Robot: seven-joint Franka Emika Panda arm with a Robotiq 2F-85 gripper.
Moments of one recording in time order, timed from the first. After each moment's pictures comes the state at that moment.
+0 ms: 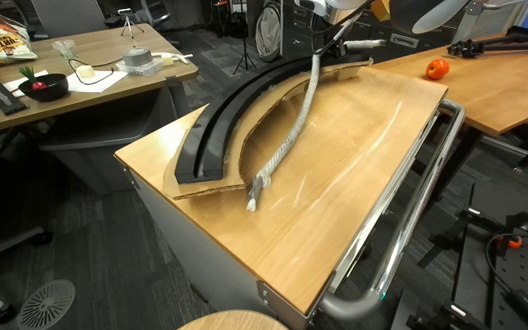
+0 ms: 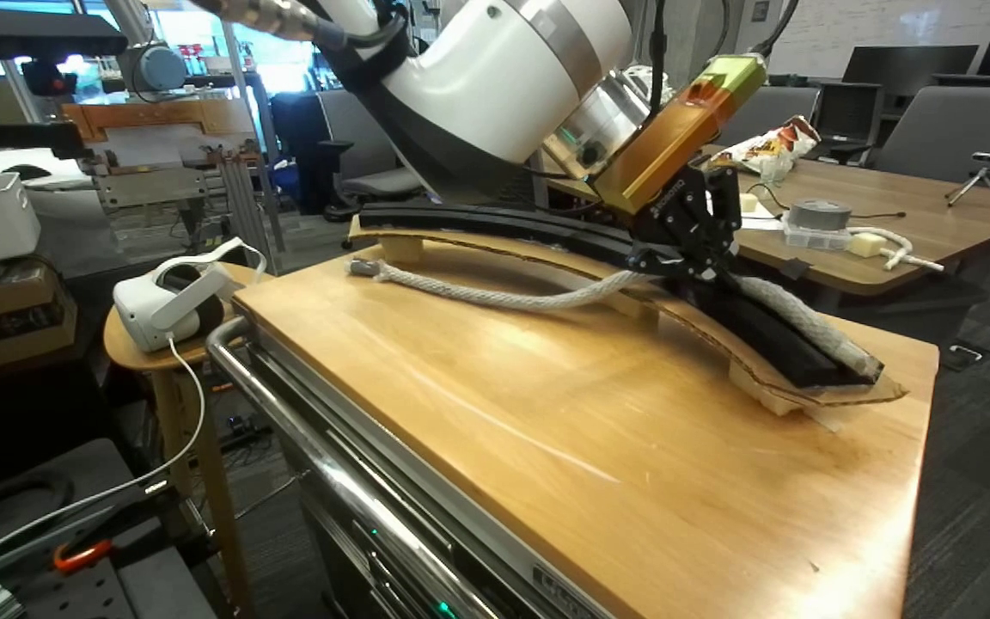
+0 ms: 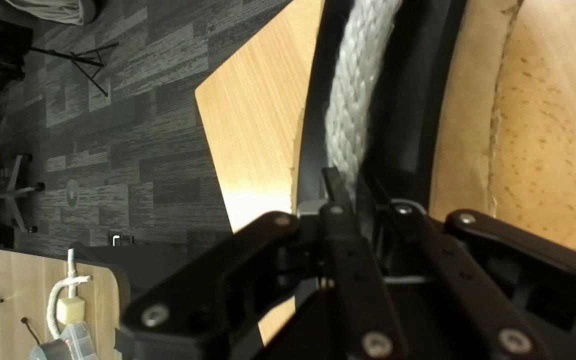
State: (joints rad) arm -0.15 0.30 -0.12 -2.03 -1.31 2.64 -0.19
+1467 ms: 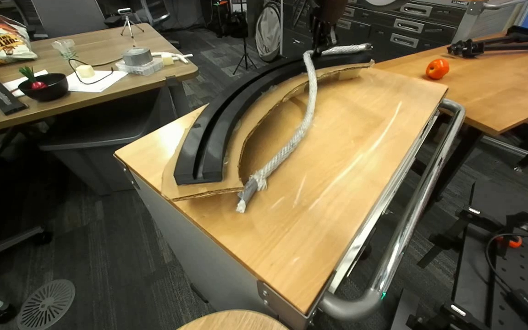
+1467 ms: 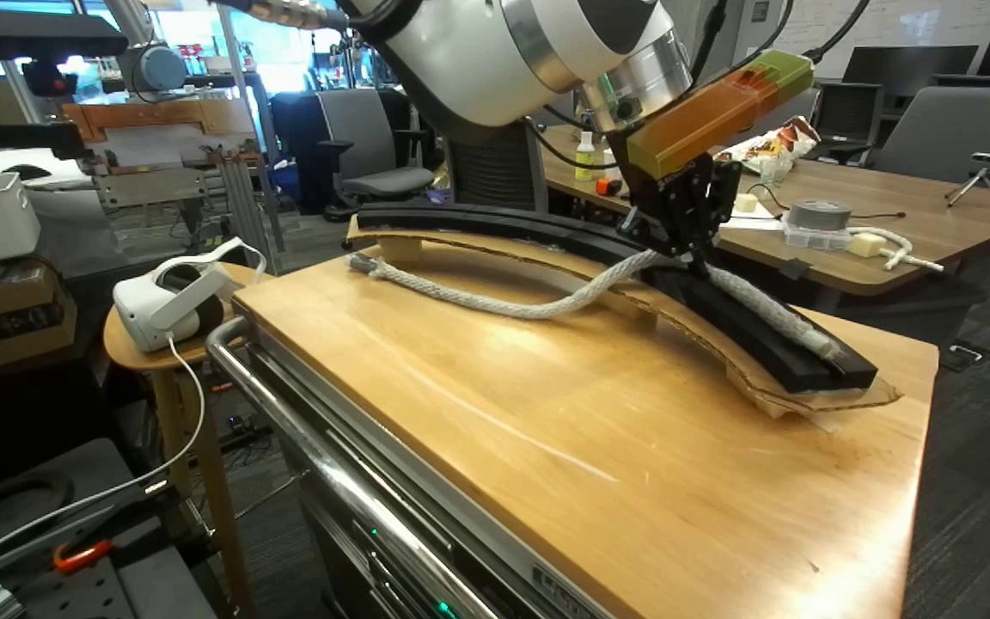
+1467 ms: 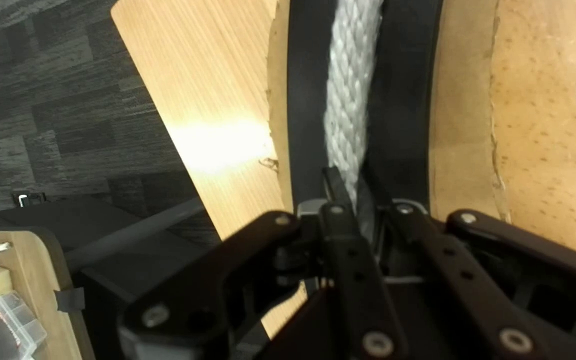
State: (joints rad) arm -0.21 0.32 -0.05 -1.97 -0.62 2.64 -0.79
